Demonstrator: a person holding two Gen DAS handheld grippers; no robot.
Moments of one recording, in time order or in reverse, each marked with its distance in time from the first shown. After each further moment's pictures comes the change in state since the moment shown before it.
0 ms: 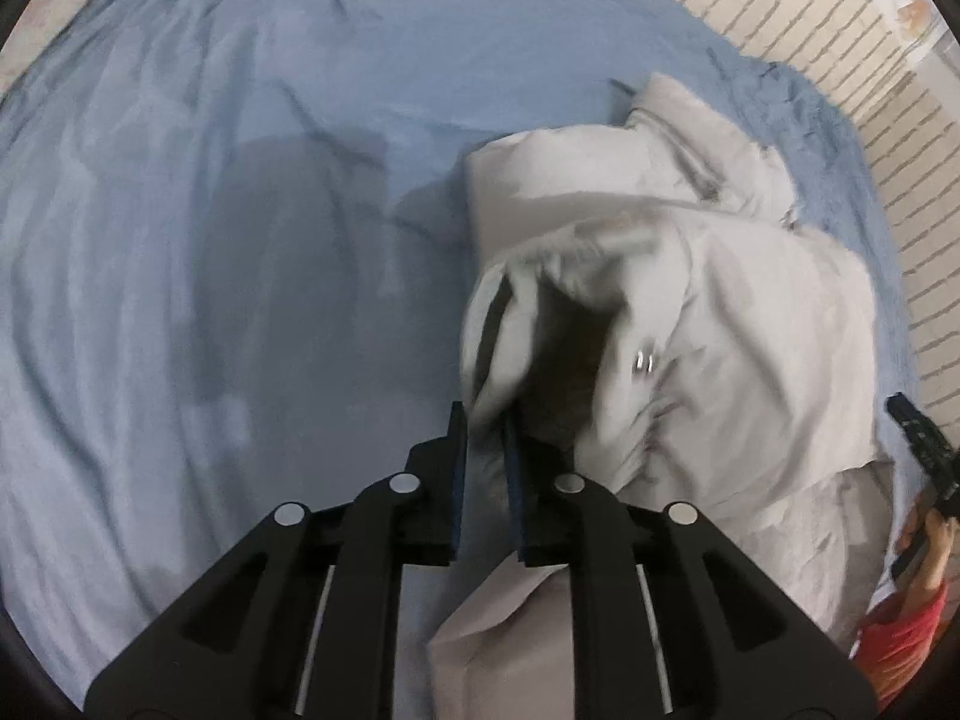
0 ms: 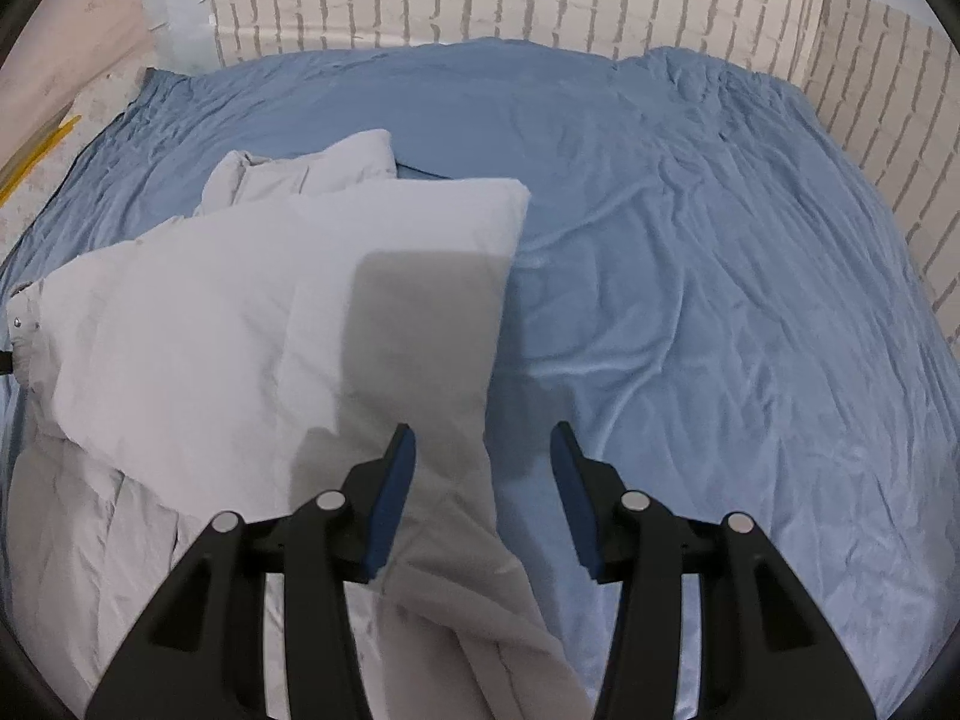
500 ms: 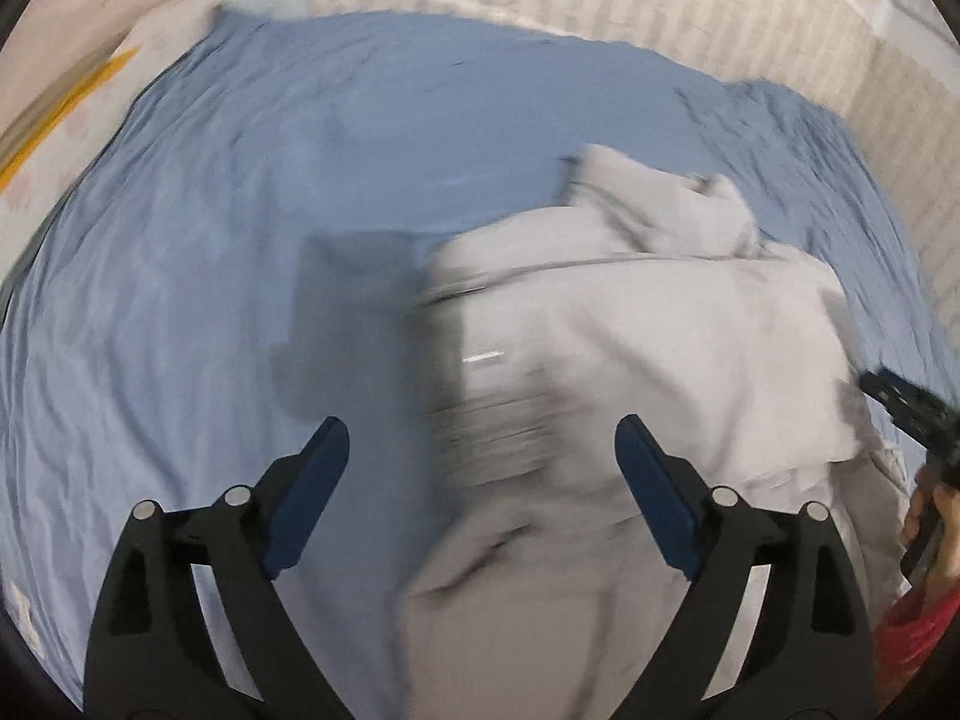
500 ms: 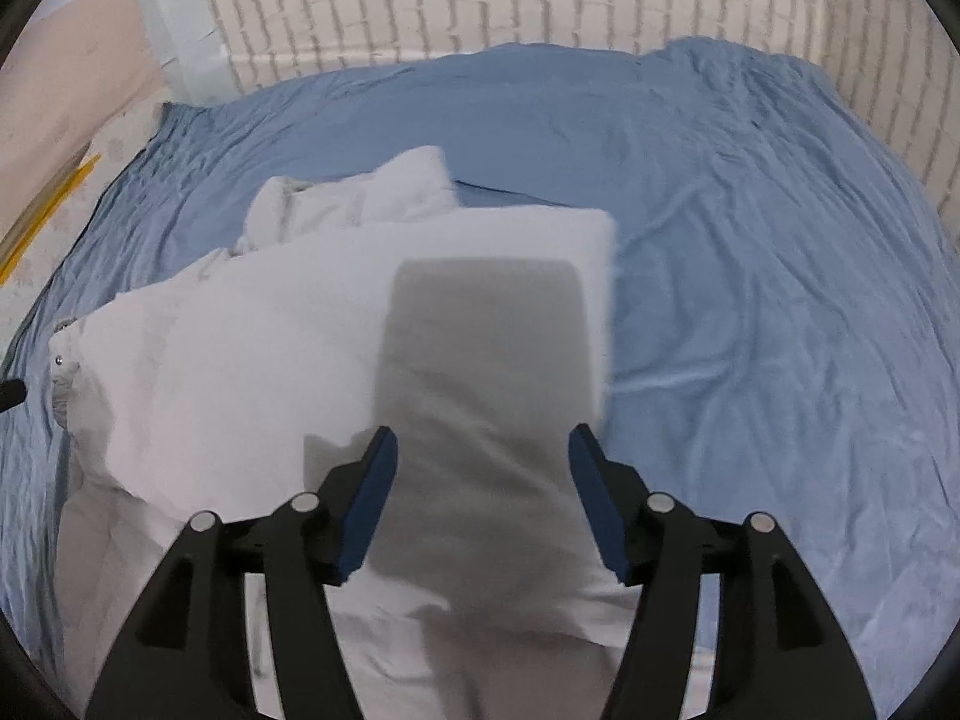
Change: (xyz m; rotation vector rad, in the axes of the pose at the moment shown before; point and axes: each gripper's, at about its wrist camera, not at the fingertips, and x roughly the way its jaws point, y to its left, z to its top) left arm -0.065 -0.071 -0.018 0.141 -0.200 0.118; right arm 0.013 0.057 0.025 0.021 -0.032 0.072
